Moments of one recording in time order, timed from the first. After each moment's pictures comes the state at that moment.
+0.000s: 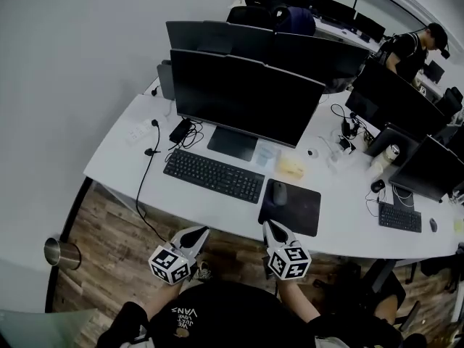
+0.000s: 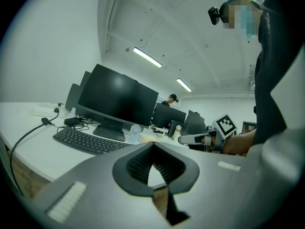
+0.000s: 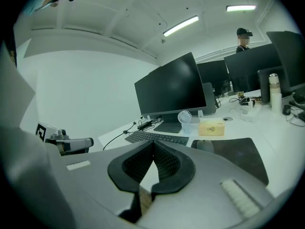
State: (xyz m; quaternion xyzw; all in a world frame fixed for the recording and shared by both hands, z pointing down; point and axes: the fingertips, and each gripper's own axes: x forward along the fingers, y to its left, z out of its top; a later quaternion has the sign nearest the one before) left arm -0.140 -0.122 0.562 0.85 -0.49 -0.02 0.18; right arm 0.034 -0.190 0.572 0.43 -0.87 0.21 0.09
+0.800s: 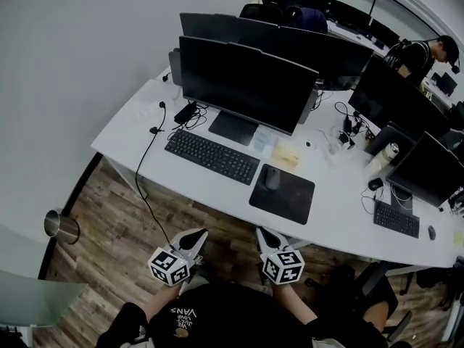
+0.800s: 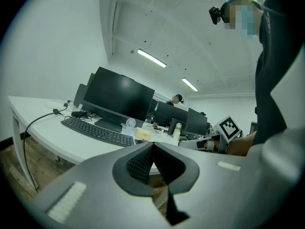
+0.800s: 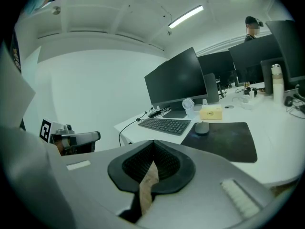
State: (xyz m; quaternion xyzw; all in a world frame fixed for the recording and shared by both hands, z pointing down) left arm -0.074 -0.044 0.576 0.82 -0.54 -0.02 0.19; right arm 0.079 -0.111 0.599 0.35 -0.90 0.23 0.12
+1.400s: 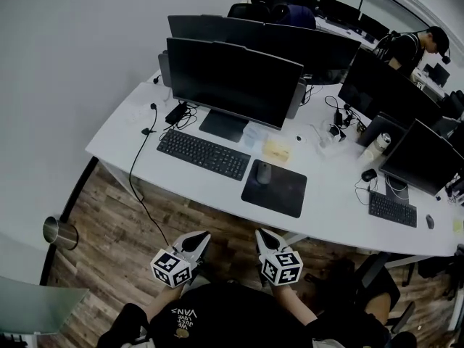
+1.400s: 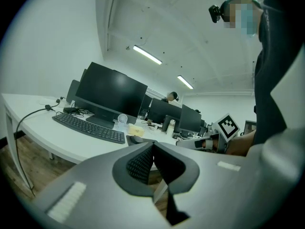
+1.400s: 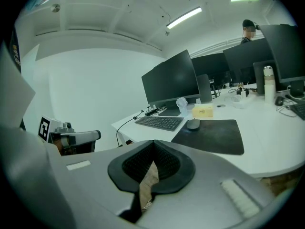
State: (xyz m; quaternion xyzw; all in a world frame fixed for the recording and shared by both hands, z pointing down) left arm -0.035 -0.033 0.580 0.84 -0.51 -0.01 0.19; right arm 0.110 -0.092 0.605 0.37 -0.89 0.23 0.13
